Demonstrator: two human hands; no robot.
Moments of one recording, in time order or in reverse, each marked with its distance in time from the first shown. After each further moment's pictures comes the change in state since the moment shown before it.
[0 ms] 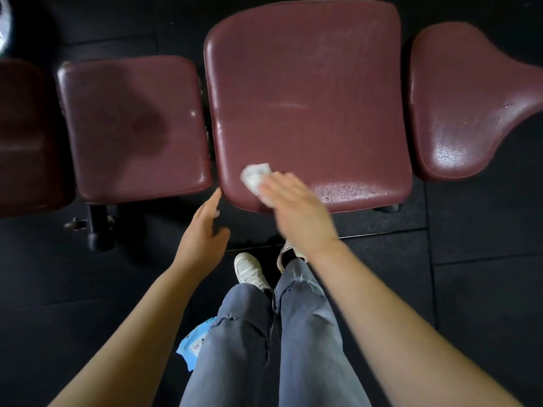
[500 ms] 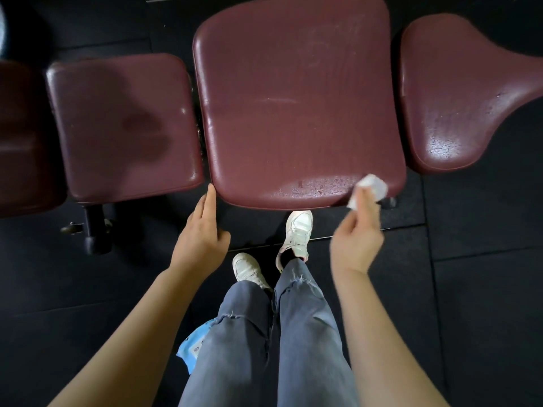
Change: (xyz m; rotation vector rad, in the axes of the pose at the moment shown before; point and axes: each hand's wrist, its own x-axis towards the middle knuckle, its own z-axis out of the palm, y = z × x) left_hand -0.004 0.000 0.013 0.332 0.066 0.157; right_hand -0.084 0.029 0.003 0.238 0.585 0.907
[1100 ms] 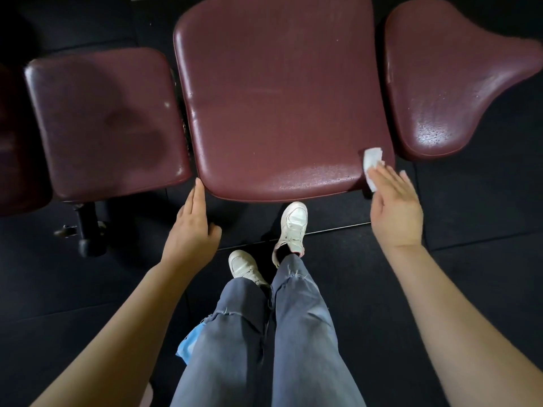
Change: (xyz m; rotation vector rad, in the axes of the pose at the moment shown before) left_hand 0.002 0.001 0.006 0.023 0.013 0.003; right_hand 0.077 0.061 -0.047 -0.344 -0.214 -0.486
